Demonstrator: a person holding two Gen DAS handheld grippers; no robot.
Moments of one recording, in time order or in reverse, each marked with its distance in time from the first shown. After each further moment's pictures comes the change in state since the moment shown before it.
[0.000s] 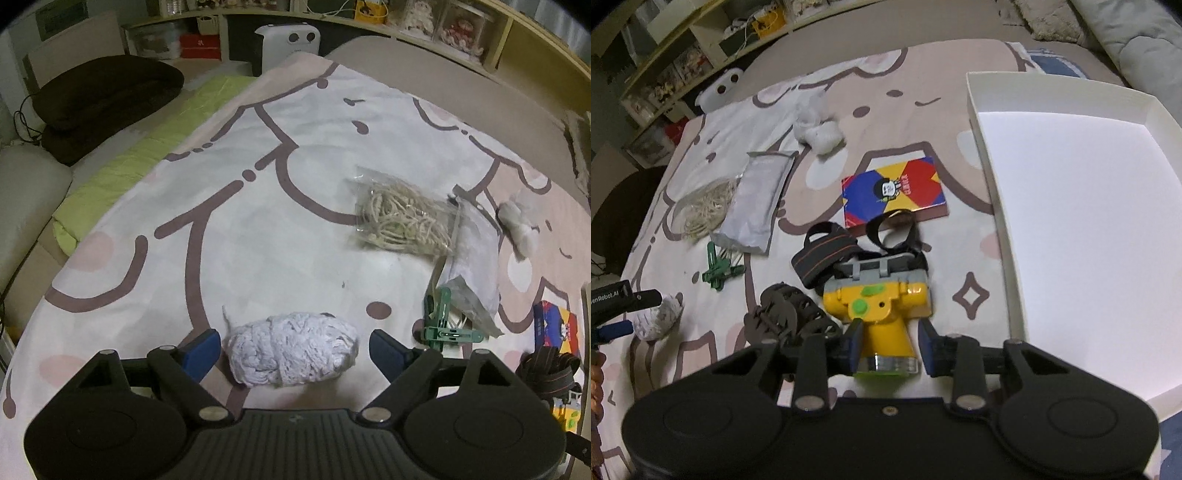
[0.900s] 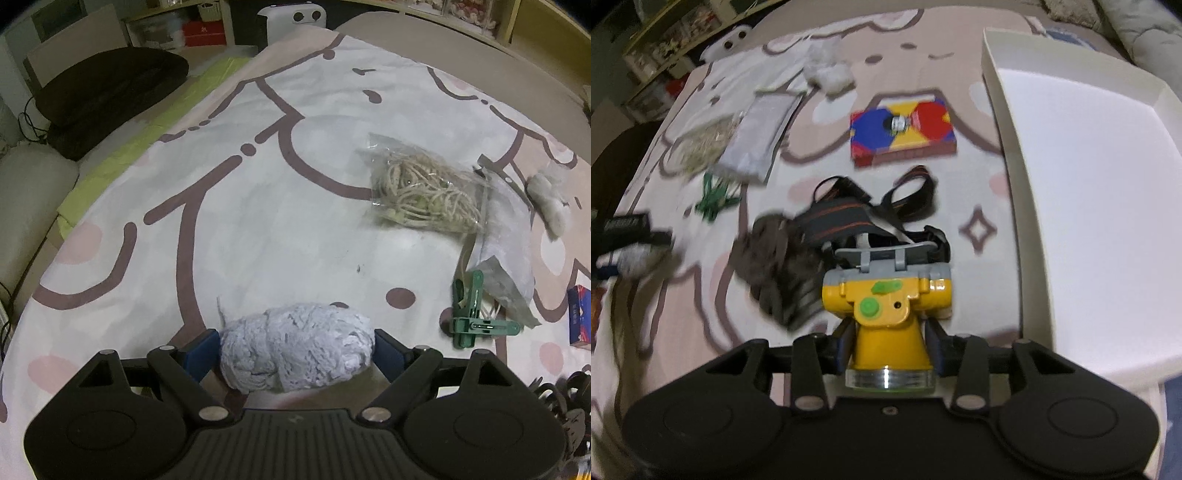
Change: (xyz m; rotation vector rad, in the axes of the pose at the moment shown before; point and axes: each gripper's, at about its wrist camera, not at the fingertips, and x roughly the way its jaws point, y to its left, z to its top) left arm 0.030 -0.009 -0.003 0.028 0.049 0.075; right arm 0.005 0.004 -0.036 -0.081 0.095 -0.026
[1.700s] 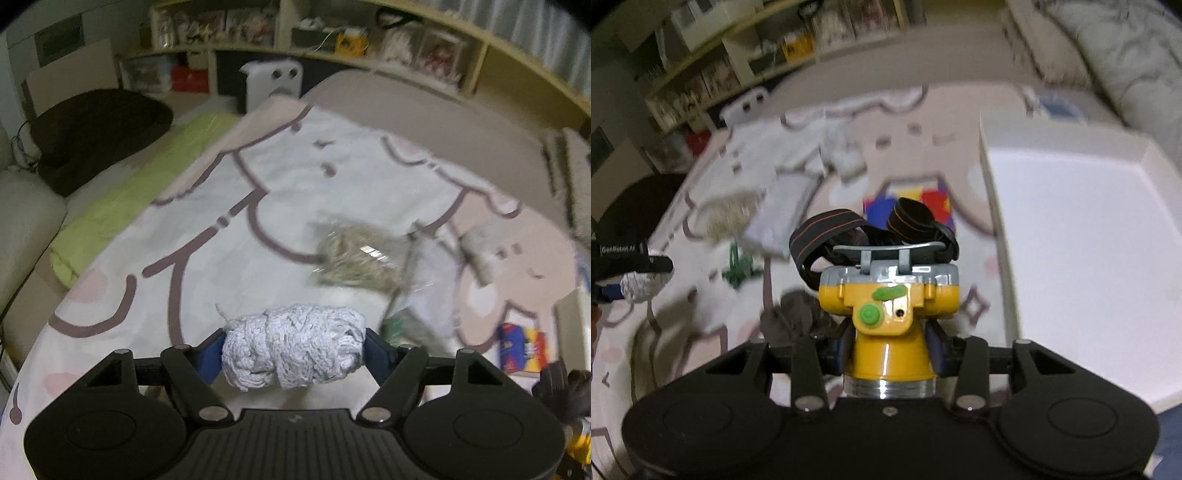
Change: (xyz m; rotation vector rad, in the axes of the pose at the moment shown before) left arm -0.073 -0.010 0.003 -0.018 -0.174 -0.121; right arm -0.040 0.000 0.014 -0.011 -0.271 0.021
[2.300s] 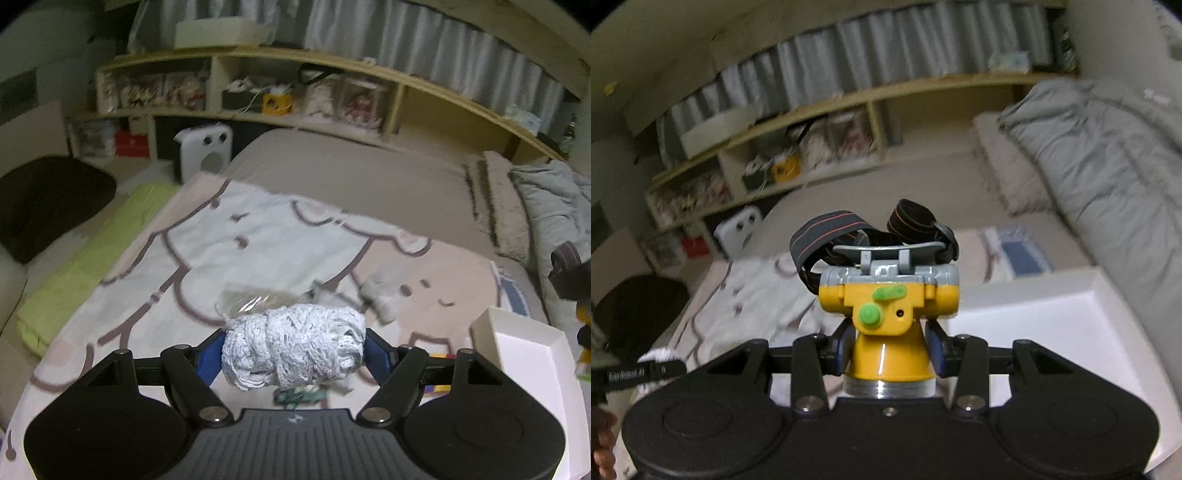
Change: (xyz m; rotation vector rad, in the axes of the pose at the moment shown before) left arm -0.068 -0.056 0.012 0.118 -0.179 -0.163; right arm -0.091 -0.018 0.078 0.048 -0.352 -0.060
